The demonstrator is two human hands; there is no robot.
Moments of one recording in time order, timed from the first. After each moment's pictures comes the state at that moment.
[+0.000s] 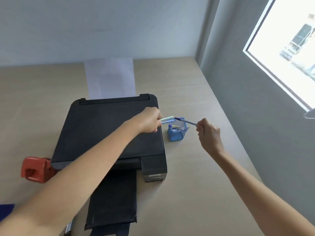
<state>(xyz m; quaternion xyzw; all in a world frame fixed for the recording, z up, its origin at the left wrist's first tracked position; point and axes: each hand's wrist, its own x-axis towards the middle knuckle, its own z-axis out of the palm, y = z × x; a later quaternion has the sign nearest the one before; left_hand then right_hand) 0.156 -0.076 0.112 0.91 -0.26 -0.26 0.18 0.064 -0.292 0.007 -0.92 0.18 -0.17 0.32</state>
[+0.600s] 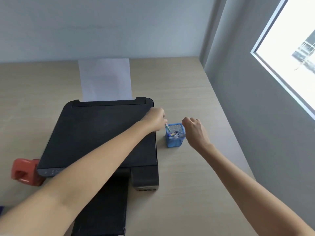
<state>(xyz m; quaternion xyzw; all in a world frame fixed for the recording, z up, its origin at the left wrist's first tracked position) 0.204 -0.143 0.066 0.94 -0.20 -0.19 0.19 0.134 -0.305 -0.009 -0.98 0.07 -0.09 0.19</state>
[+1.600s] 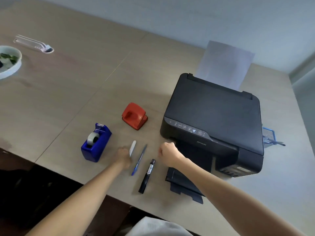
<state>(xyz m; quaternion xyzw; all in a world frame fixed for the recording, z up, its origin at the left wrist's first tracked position) 0.010 0.339 -0.107 0.92 0.21 -0.26 0.21 0.043 0.143 -0.031 -0.93 -0.11 0.29 0.20</state>
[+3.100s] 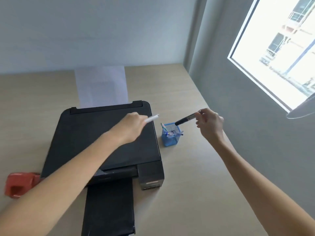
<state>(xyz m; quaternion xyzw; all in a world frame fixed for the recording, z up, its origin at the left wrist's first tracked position) 0.160 -0.036 0.111 0.93 -0.33 -0.09 0.14 0.085 -0.302 0.053 -0.84 0.25 -0.24 0.41</state>
